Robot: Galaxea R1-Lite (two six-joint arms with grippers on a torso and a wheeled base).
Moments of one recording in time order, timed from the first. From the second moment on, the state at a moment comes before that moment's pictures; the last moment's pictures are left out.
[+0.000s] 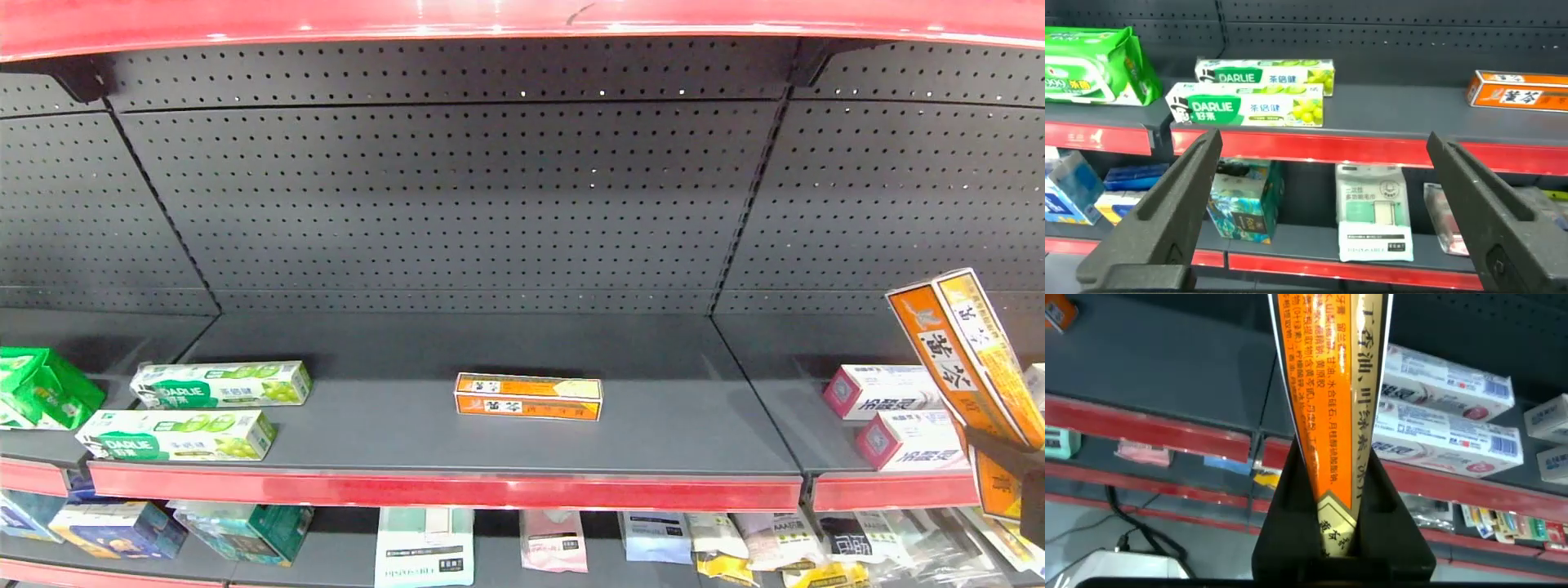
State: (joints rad) left arm 0.00 0.00 0.00 0.00 0.06 0.01; right arm -0.02 0.94 -0.36 -0.21 -0.02 -0.25
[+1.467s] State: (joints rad) left arm 0.00 0.85 -0.33 -0.49 0.04 -0.04; right arm -0.02 0.31 -0.11 -0.20 -0.01 -0.16
